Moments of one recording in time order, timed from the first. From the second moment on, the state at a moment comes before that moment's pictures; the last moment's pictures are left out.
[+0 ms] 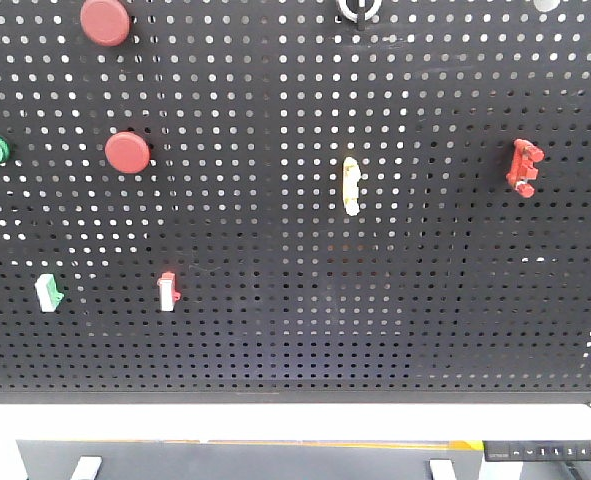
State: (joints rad) left arm -0.09 -0.01 0.03 0.01 0.15 0.01; right arm -0.01 -0.01 0.03 -0.09 0.13 0.05
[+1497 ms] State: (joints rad) left arm -0.11 0.73 -0.81 0.09 -0.11 0.02; right arm -0.01 0.62 -0.74 -0.12 0.02 0.09
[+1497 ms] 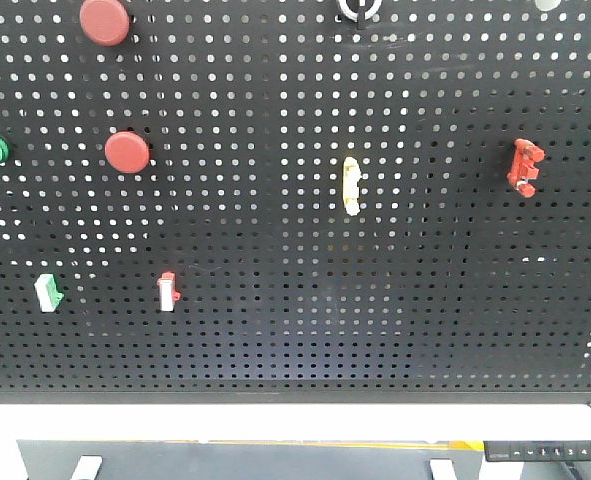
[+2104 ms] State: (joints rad) left arm -0.32 1.33 -1.42 0.18 -0.15 -0.04; right arm -0.01 0.63 -0.74 -0.12 -0.03 0.09
